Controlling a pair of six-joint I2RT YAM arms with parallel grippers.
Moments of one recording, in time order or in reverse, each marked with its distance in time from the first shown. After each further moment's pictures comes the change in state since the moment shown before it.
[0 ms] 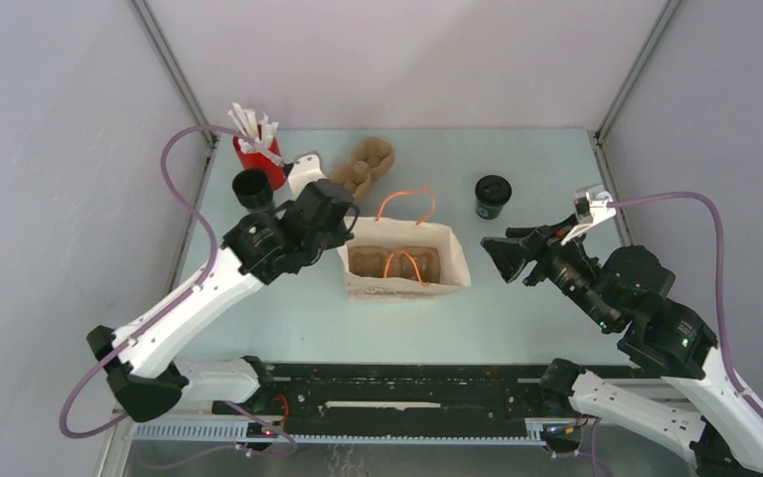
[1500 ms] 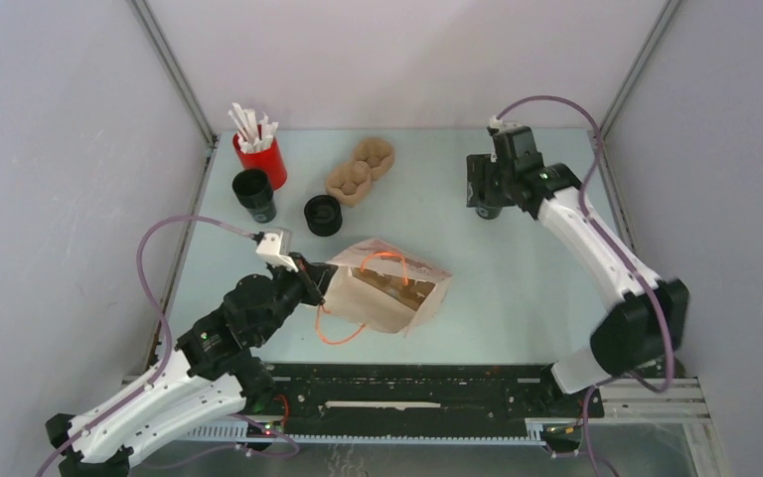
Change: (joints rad) left arm -0.045 -0.762 -0.855 0.729 0.198 0.373; right arm -0.528 0.820 0.283 -0.153 -0.122 -0.155
